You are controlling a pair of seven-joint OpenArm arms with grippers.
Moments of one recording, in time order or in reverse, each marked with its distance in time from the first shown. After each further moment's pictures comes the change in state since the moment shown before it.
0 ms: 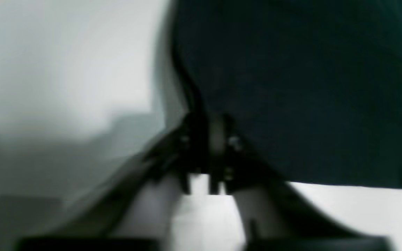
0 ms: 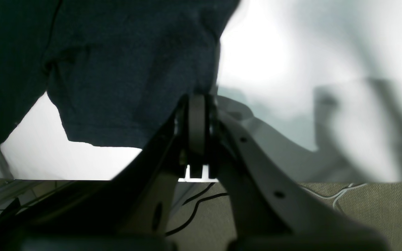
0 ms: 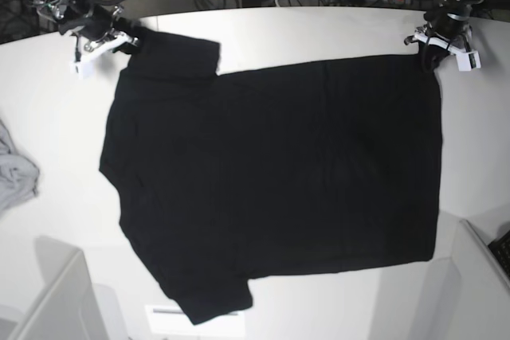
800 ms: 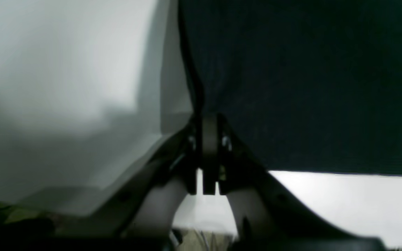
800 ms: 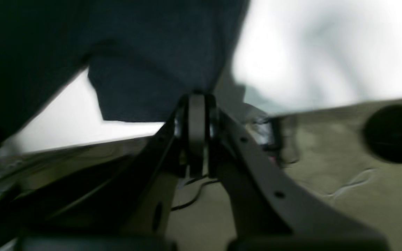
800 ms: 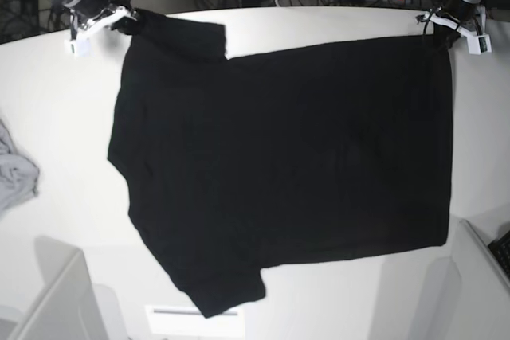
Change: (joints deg) left arm 9.3 -2.1 -0.4 8.5 0.9 2.8 0.9; right arm -11.7 -0.5 0.4 11.7 8.6 0.0 0.4
